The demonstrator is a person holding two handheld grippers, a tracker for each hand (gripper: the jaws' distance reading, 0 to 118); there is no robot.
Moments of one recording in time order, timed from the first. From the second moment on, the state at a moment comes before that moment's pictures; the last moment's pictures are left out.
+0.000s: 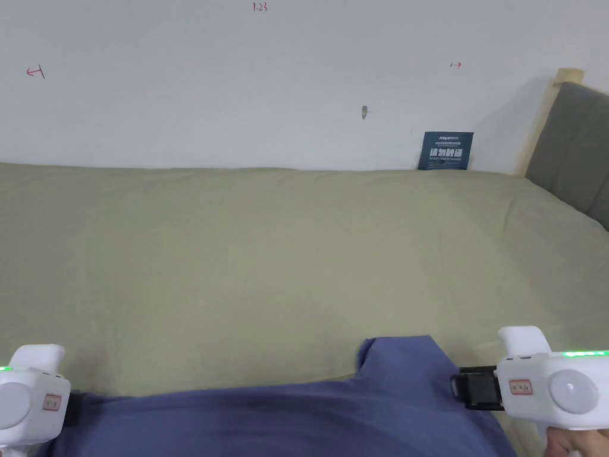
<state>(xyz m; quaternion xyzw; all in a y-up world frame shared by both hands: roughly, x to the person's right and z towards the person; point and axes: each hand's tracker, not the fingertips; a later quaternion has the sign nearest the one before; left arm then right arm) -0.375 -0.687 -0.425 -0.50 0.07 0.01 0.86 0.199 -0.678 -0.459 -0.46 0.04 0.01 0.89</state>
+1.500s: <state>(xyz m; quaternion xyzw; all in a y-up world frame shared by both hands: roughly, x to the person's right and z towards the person) -0.405 -0.646 -0.126 -0.42 0.01 0.05 0.90 0.205 -0.646 -0.164 -0.42 0.09 0.02 0.90</state>
